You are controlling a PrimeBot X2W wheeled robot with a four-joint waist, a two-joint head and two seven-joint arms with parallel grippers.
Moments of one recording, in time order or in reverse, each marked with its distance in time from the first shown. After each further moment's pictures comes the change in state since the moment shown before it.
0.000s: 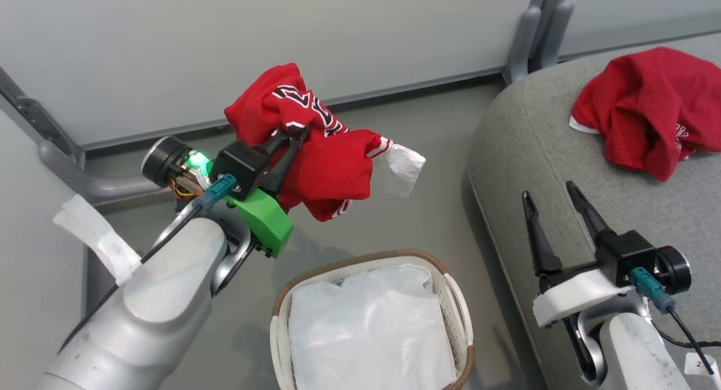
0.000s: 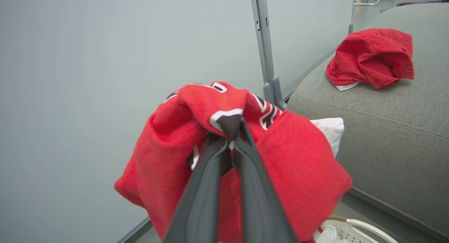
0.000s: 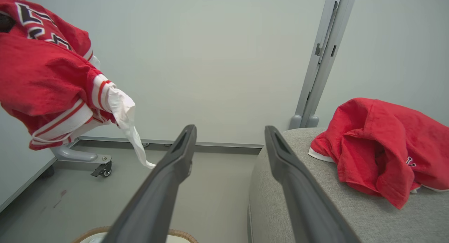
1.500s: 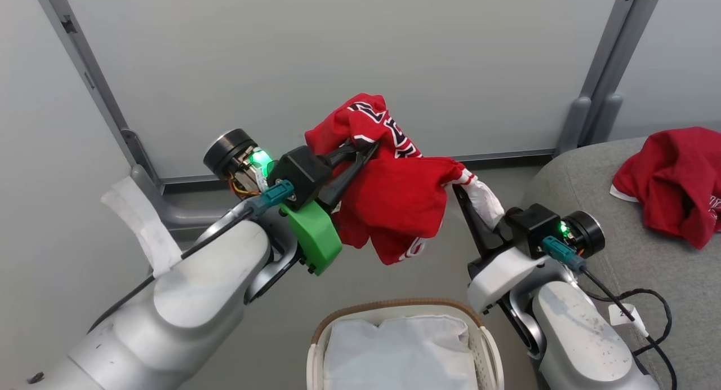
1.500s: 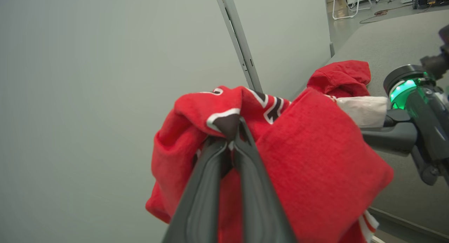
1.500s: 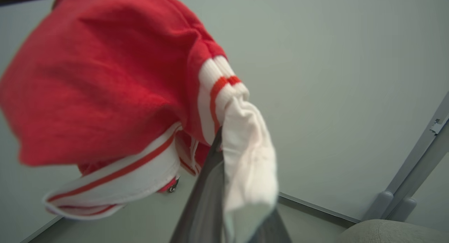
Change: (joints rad) left arm -0.080 0.021 -0.215 -0.167 -0.115 -0.004 0.075; right arm -0.198 0.000 0.274 0.219 0.057 0.000 0.000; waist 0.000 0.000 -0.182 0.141
